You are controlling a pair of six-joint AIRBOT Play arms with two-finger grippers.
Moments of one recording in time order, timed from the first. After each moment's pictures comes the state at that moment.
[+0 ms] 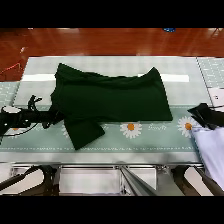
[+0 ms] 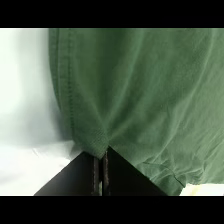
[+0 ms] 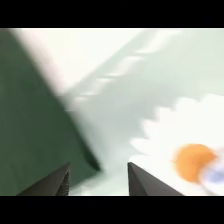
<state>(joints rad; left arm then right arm) 0.30 -1.26 0.54 0.72 -0.90 -1.36 -0.70 -0.96 0.58 -0.92 1.04 1.33</state>
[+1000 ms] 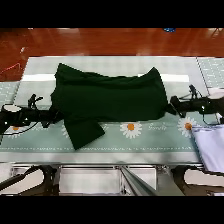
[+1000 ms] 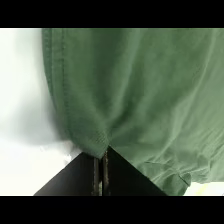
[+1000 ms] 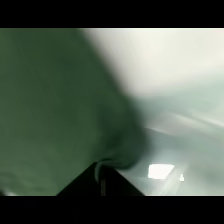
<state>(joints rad) 0.29 -1.26 0.58 0.73 -0.92 -1.36 -0.32 -1.48 0.84 -0.73 1.08 1.26</state>
